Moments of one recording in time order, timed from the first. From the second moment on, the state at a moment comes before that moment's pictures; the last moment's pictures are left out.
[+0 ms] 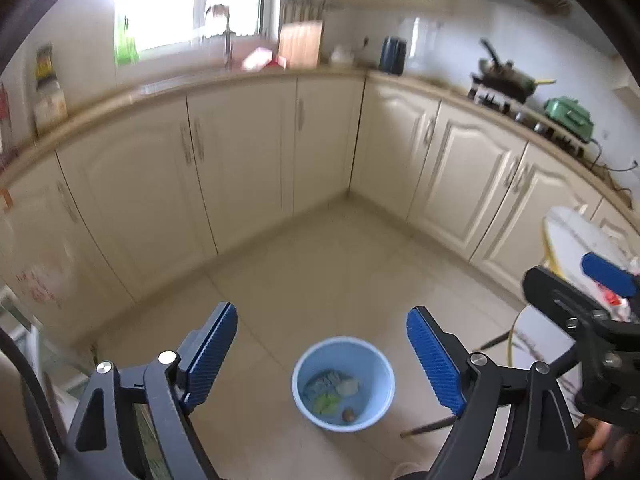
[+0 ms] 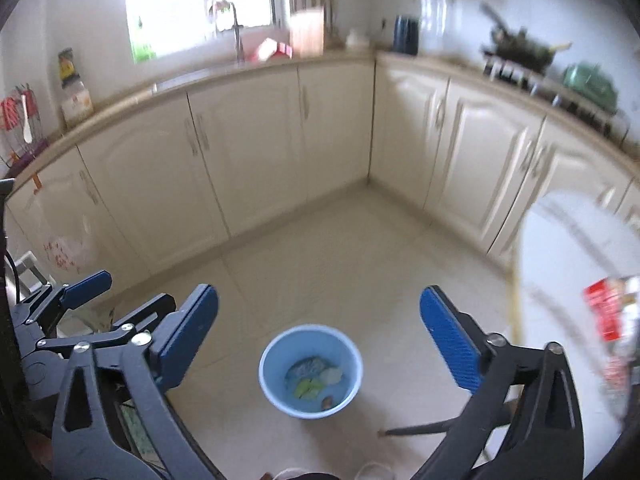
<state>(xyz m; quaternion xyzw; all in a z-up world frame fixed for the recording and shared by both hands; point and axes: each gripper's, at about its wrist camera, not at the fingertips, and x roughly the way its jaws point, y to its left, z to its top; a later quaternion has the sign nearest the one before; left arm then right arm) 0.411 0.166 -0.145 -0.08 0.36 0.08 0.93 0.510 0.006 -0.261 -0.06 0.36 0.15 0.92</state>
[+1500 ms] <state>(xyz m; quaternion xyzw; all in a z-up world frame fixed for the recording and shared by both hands) 0.148 -0.072 -0.130 0.02 0.07 -0.11 0.99 0.242 -0.242 -0.060 -0.02 0.09 -0.13 0.99</state>
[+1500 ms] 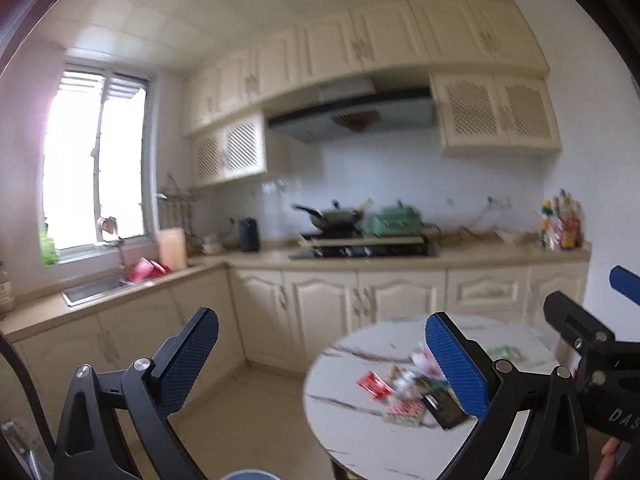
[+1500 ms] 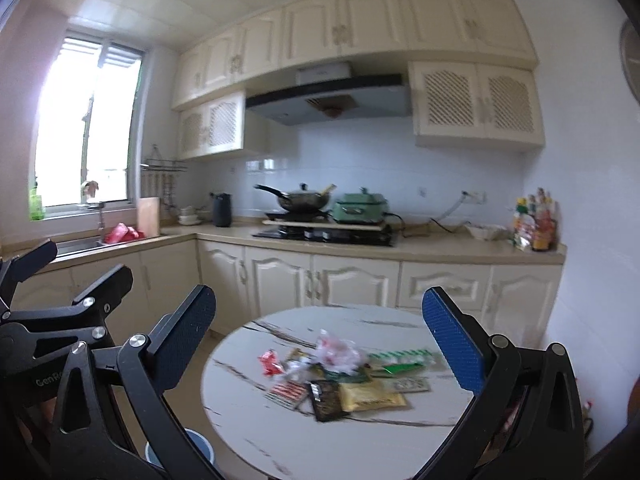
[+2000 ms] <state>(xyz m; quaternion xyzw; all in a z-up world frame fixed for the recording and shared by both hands) 0.294 -0.082 -0.198 0.03 0.26 -0.15 0.95 0.313 -0.354 -0.167 0.05 0.25 -0.18 0.95</state>
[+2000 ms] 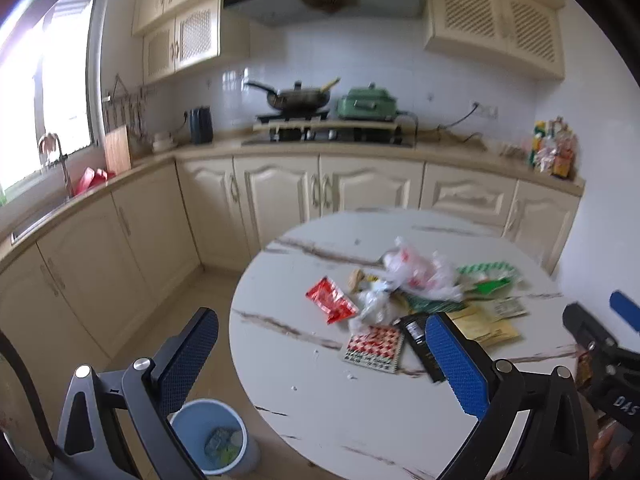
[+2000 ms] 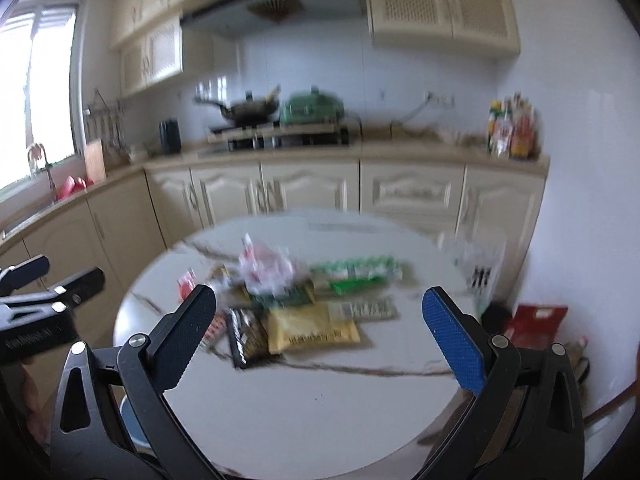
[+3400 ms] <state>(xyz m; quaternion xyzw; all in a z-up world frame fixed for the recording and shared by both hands) 0.414 -0.167 -0.231 0.06 0.36 -0.19 0.91 0.429 -0.397 -0.279 0.03 0.46 -0.07 0.88</state>
